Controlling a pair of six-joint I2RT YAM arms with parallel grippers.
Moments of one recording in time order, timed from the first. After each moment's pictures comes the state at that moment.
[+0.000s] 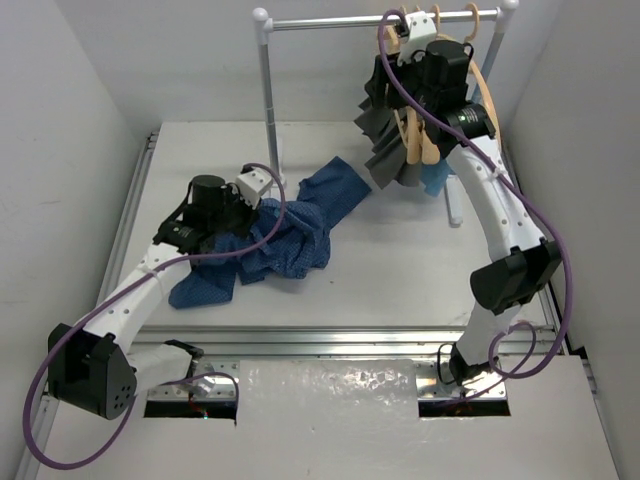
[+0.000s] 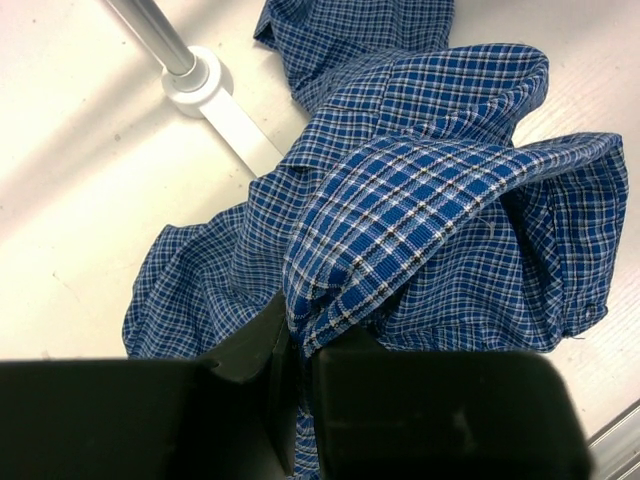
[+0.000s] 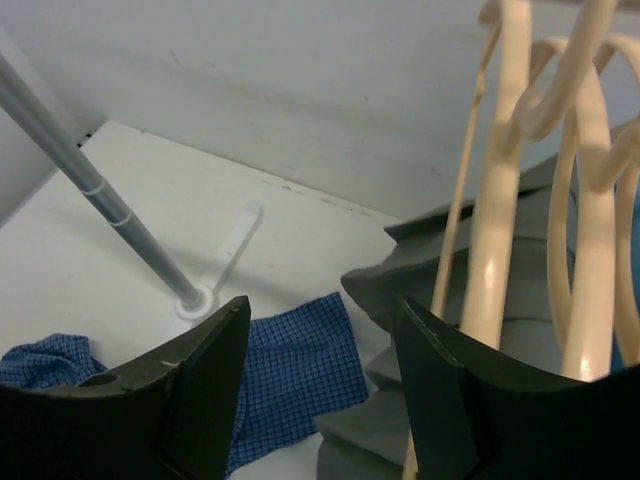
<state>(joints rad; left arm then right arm) -0.28 1.15 0.90 -0.31 0.22 0.30 0.31 1.81 2.05 -0.42 -0.10 0.00</state>
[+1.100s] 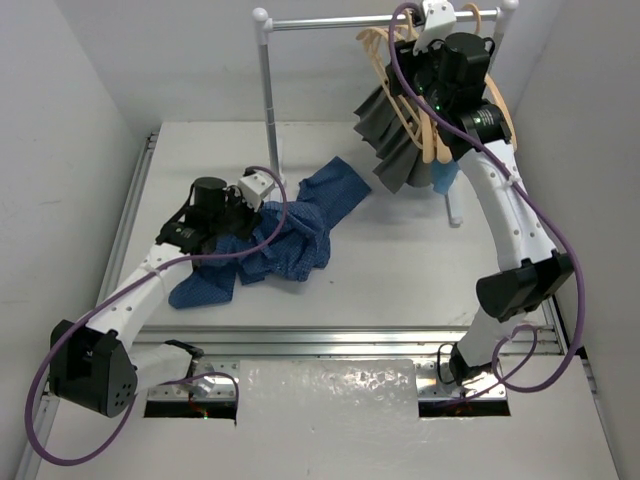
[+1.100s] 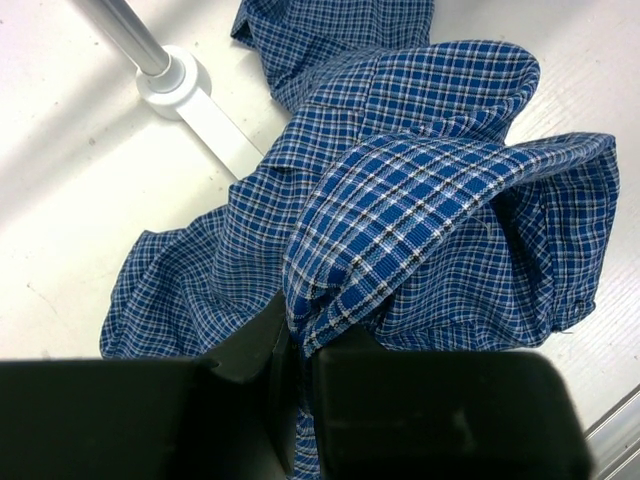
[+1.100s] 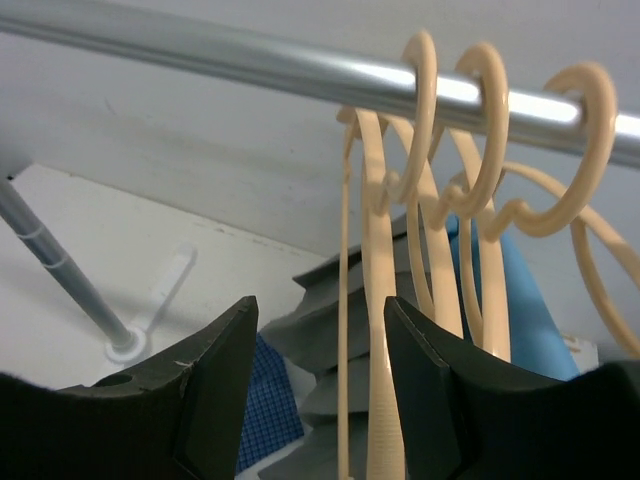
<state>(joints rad) -0.27 1.17 0.88 -0.29 0.26 0.30 0.29 1.73 2.05 -0.37 0.02 -0.11</state>
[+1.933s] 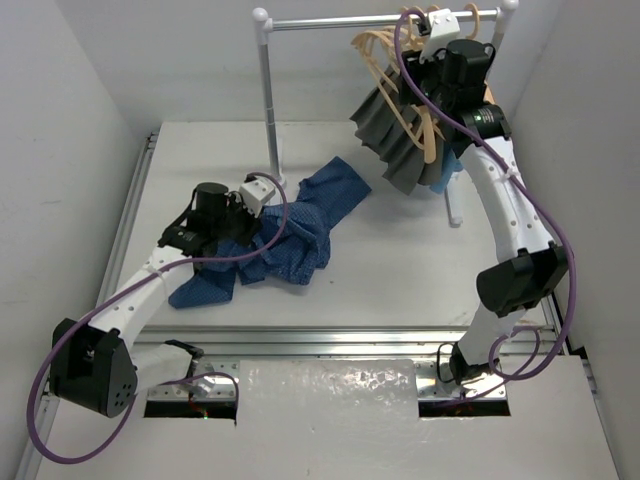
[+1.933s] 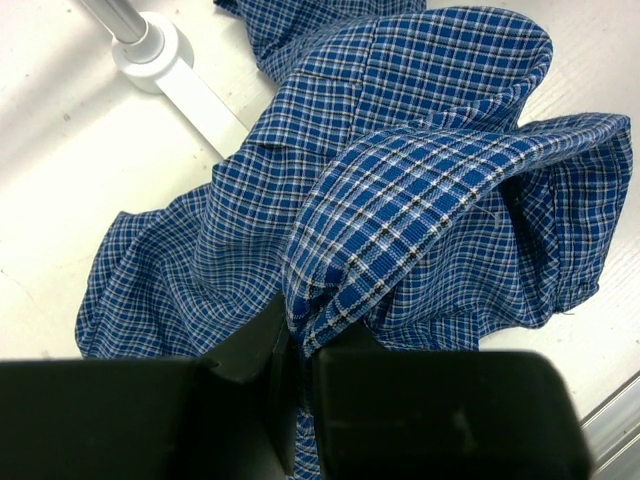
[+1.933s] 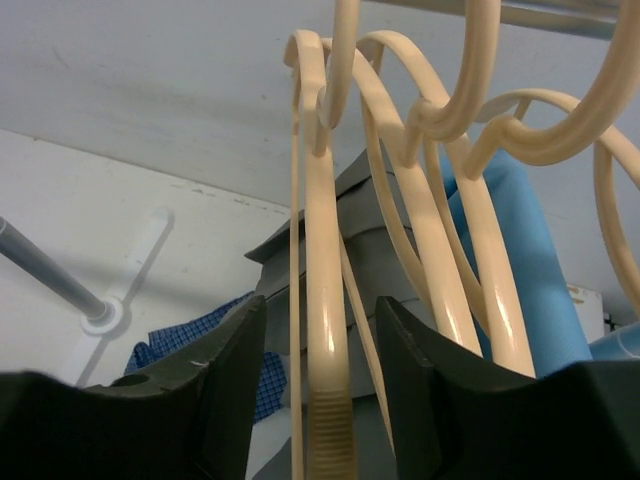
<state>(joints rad) -0.28 1.16 0.84 -0.28 0.26 0.30 0.23 1.77 2.00 -0.40 0.00 -0.08</state>
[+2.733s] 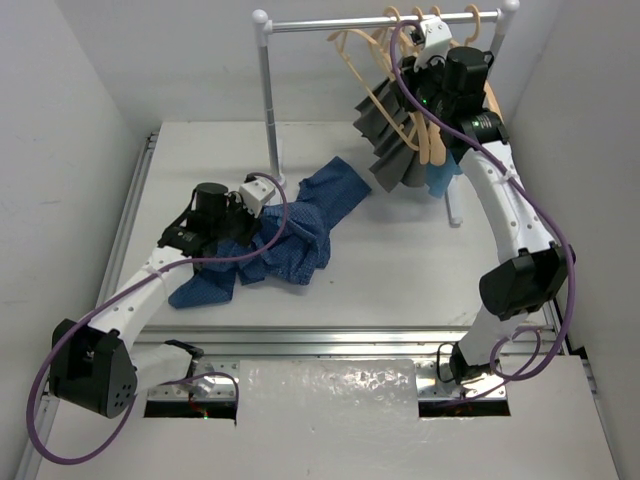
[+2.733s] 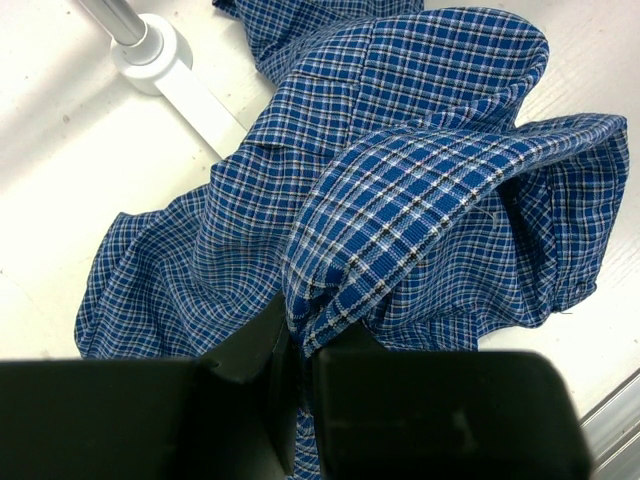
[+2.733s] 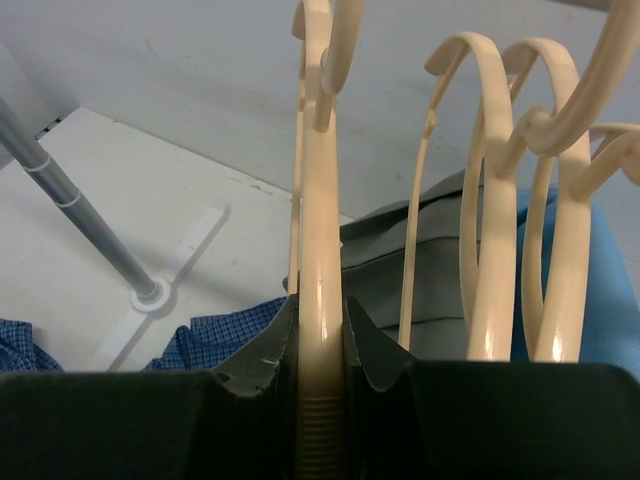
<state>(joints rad) -0.27 1.16 0.83 -0.28 0.26 0.30 0.22 1.74 1.90 -0.31 -0.19 -0.09</state>
